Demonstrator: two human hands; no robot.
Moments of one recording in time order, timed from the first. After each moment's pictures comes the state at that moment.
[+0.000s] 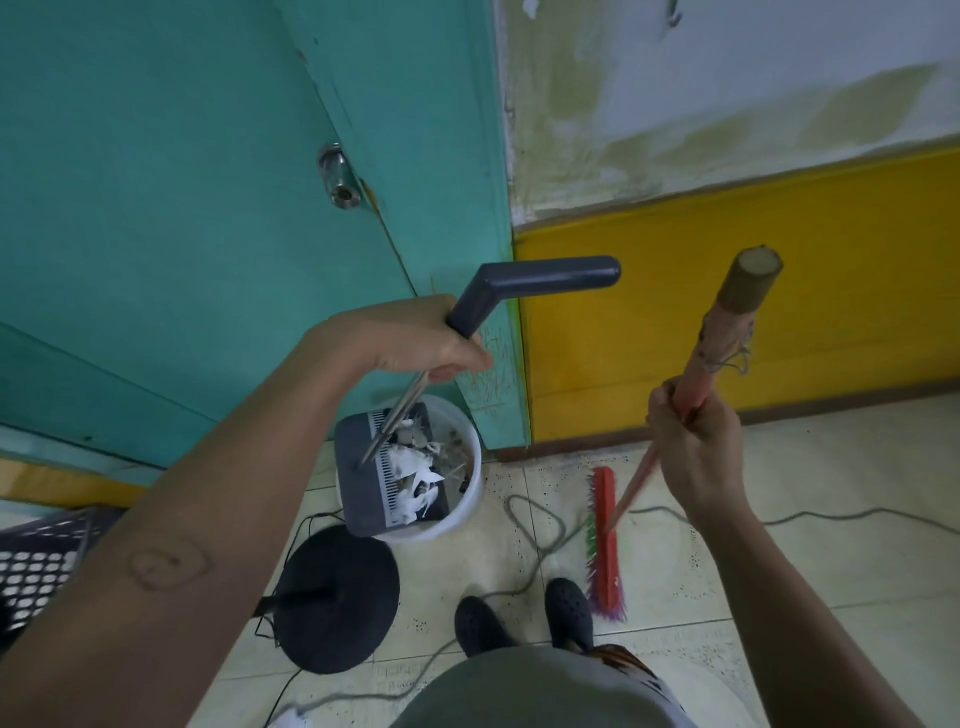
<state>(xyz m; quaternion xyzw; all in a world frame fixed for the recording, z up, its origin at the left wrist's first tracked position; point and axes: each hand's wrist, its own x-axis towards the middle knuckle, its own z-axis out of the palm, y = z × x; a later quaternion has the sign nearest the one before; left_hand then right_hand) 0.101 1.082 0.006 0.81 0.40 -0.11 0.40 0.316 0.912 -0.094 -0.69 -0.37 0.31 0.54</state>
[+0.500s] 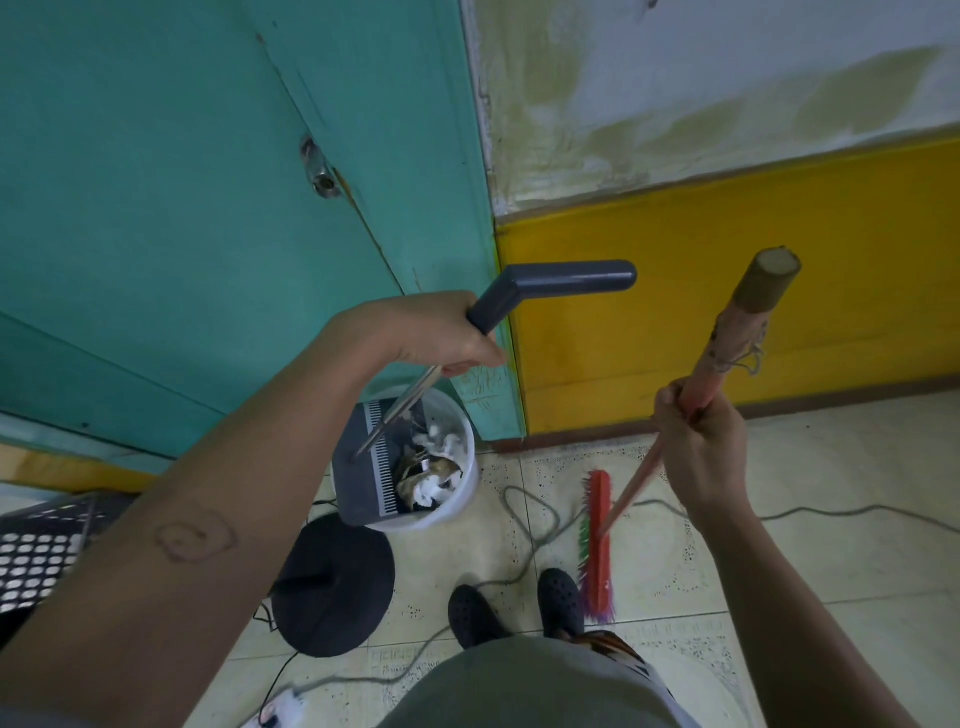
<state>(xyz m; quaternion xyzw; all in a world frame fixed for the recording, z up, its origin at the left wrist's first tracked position) 0.142 1.082 -0.006 0.81 0.42 -0.14 0.39 0.342 0.909 -0.108 -0.69 -0.34 0.32 0.55</state>
